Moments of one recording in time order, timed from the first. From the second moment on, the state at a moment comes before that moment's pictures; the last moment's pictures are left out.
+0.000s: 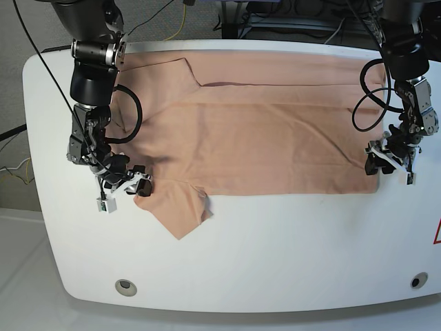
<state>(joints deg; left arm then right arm) -11.7 -24.4 -19.3 51.9 -19.6 -33.4 24.1 21.9 12.1 13.1 48.2 24.6 27.4 -35.7</state>
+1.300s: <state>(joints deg) -12.5 -22.8 -18.8 50.4 -20.7 -33.6 22.3 23.1 11.3 11.6 47.2 24.2 28.2 -37.0</state>
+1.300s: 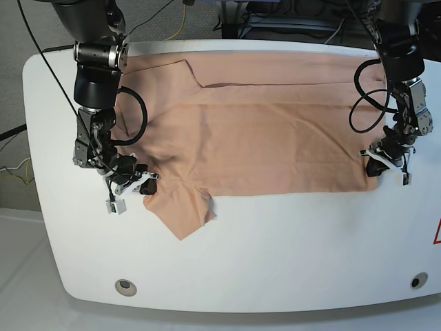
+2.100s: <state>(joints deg) -12.8 -23.2 -18.7 51.2 -21.5 -32.5 25.3 24.7 11.1 11.6 46.7 23.2 28.0 -38.5</state>
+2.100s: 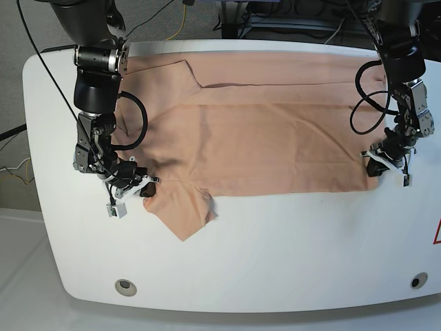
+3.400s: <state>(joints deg) -2.5 -24.0 -19.7 71.4 -20.7 -32.5 29.3 5.7 10.5 13.2 92.2 25.0 27.5 -57.4</state>
